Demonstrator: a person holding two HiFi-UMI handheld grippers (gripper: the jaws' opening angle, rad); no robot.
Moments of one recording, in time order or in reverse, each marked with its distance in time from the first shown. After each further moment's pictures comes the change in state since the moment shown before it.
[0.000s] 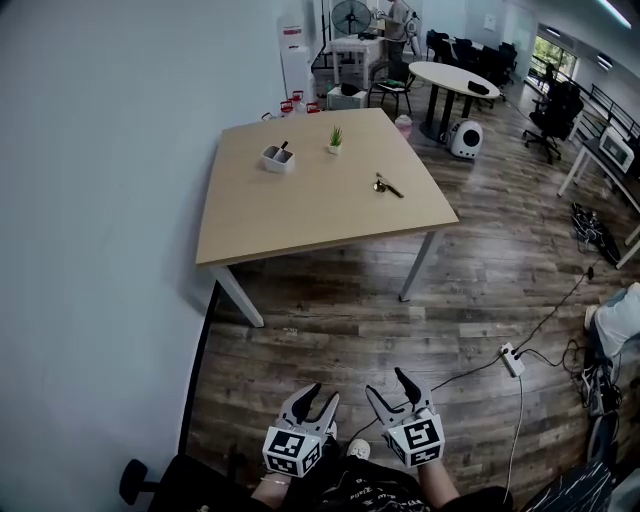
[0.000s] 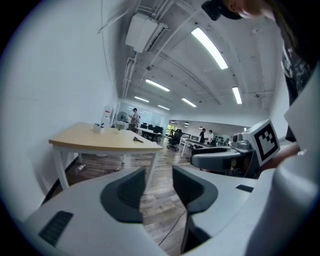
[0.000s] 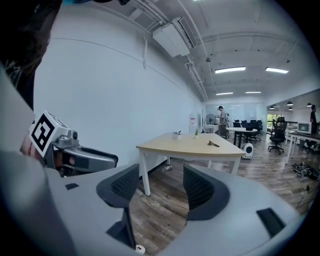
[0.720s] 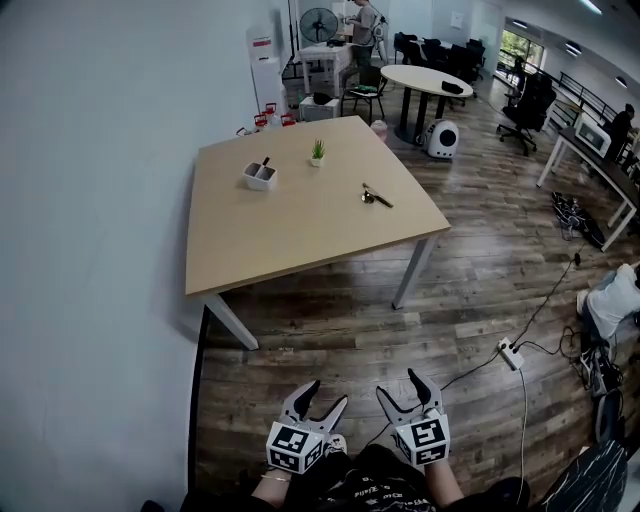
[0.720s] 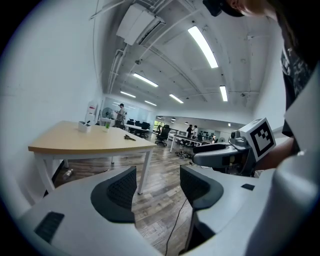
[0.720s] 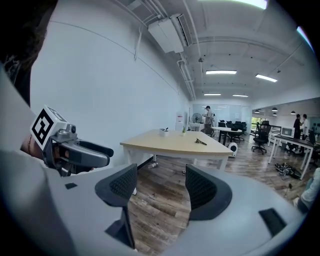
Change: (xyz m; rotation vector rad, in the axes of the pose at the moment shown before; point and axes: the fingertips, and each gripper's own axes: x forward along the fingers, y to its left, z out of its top) left arm 0.040 0.057 0.007 0.077 0.047 -0.165; right arm 0.048 -0.015 -0.002 0.009 0.047 -0.174
